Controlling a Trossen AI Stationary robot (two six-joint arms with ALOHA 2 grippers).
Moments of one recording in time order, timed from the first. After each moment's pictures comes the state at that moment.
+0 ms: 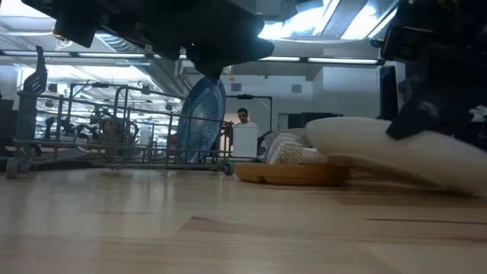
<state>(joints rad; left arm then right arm) -0.39 1.74 0.79 0.66 -0.12 0.01 0.60 1.57 0.61 0.23 0.36 0.88</state>
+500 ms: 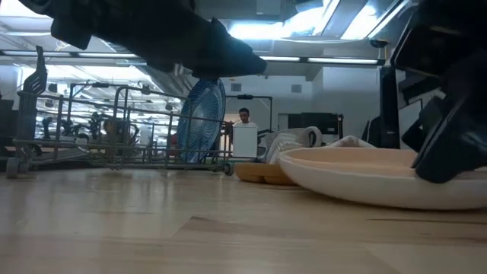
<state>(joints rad) -0.39 1.75 0.79 0.59 -0.12 0.11 0.68 1.80 0.70 0.39 0.33 0.83</state>
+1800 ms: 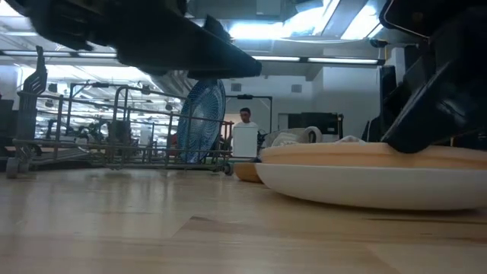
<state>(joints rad) -0.42 1.76 0.79 0.58 -0.11 0.18 0.69 1.82 0.84 0.26 0.41 0.69</state>
